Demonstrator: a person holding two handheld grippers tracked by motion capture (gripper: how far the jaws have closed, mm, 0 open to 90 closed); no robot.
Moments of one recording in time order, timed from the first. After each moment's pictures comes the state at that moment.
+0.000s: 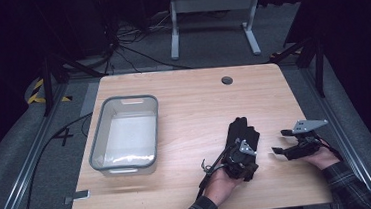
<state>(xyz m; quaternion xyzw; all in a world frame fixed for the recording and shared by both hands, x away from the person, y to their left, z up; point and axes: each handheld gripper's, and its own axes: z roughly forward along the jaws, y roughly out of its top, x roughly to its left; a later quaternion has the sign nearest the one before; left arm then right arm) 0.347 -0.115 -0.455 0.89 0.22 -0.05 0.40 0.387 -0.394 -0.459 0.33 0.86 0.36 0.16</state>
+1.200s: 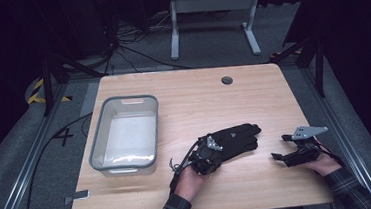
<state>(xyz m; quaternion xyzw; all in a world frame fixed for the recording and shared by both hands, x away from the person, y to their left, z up) 0.363 -0.029 -0.449 0.89 0.28 0.00 0.36 0.370 -0.388 -0.467 0.34 0.85 0.36 0.16</state>
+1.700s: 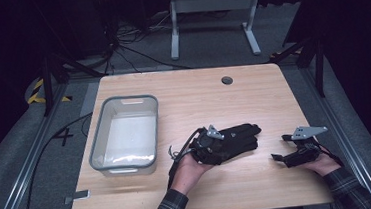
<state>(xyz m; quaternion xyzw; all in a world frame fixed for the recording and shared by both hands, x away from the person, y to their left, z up) 0.388 -0.033 -0.416 0.89 0.24 0.01 0.38 0.370 -0.388 -0.467 0.34 0.85 0.36 0.16</state>
